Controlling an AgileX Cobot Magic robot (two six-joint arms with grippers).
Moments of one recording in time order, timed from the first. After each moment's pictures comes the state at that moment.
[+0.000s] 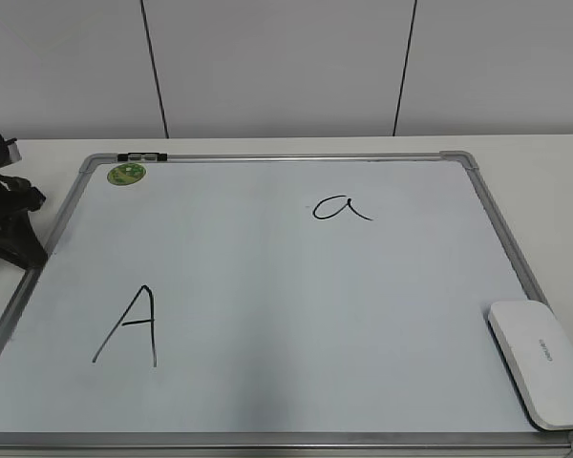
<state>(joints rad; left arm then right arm) 0.16 2.22 -1.55 -0.46 1.05 0.40 -0.02 -0.02 -0.49 0.02 1.14 -0.06</state>
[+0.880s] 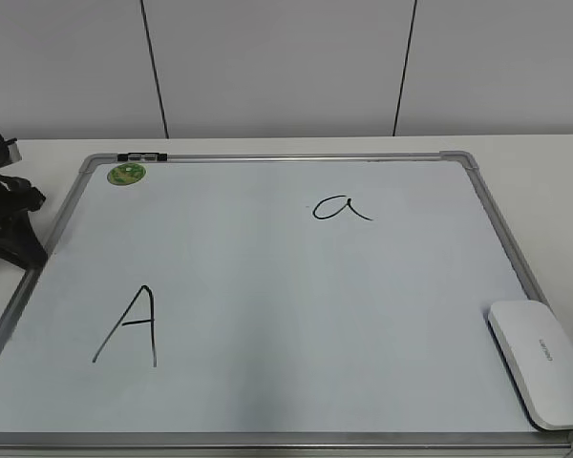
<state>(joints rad) 0.16 2.22 -1.55 -0.45 1.05 0.40 -0.02 0.48 -0.63 0.11 1.01 -0.10</state>
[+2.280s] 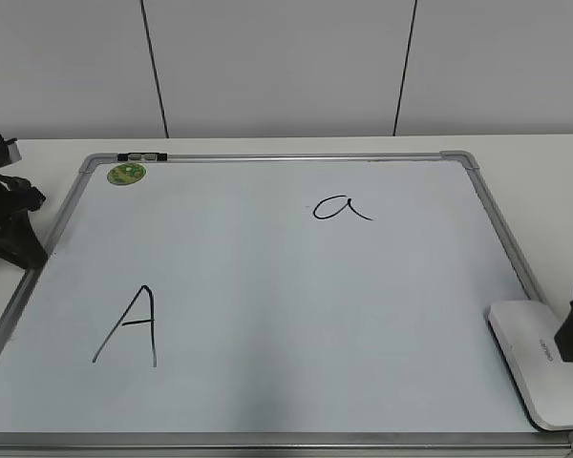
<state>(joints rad) 0.16 2.22 -1.55 -0.45 1.05 0.40 0.12 1.24 -0.72 0.10 0.86 -0.08</state>
